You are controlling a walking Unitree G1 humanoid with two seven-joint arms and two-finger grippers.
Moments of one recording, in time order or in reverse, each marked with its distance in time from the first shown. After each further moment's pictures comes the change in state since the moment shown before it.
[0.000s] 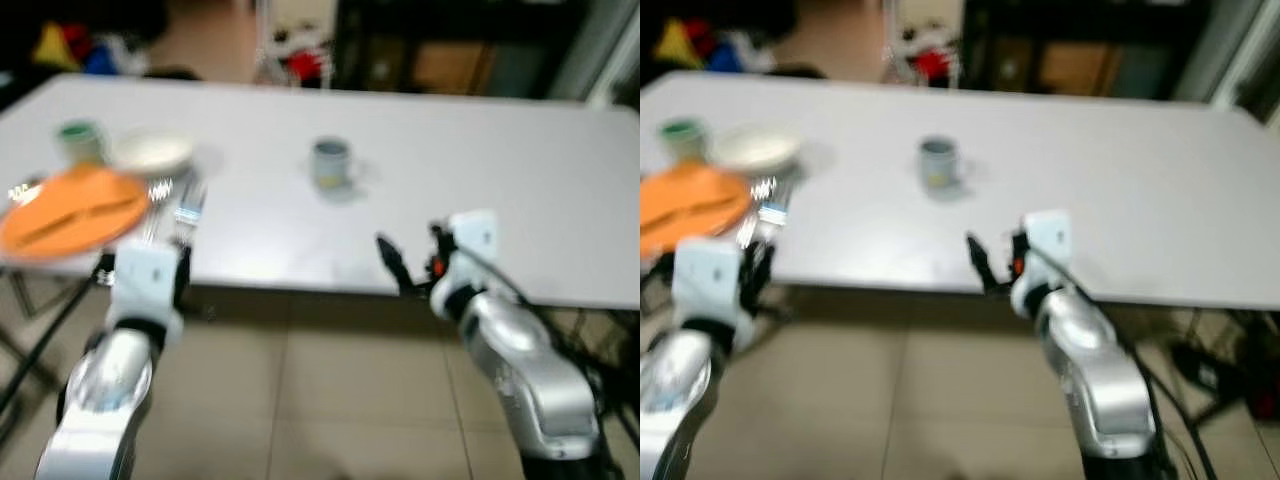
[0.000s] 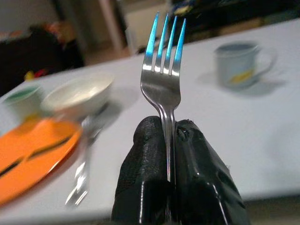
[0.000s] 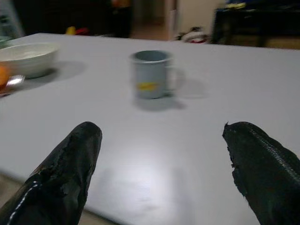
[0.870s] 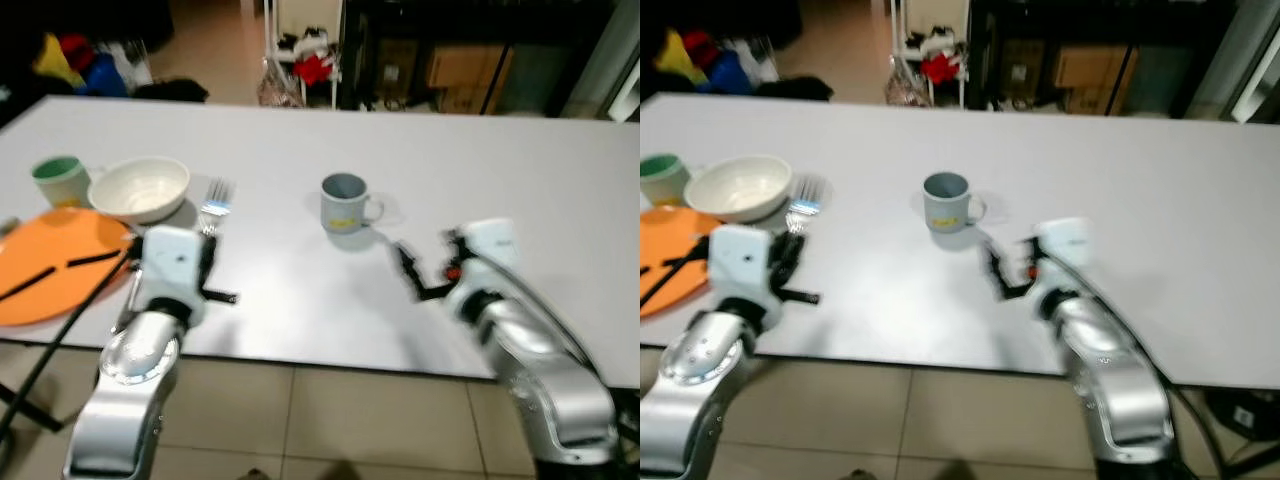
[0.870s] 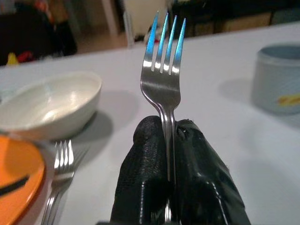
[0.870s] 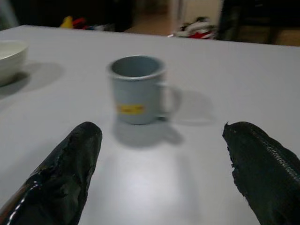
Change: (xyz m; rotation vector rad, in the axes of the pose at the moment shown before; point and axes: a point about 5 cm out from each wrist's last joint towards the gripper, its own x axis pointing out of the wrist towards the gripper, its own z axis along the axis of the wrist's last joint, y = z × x) left arm 0.021 -0.013 -0.015 -0.087 0.055 -0.038; right arm -0.007 -0.003 -0.005 -0.015 0.052 0.015
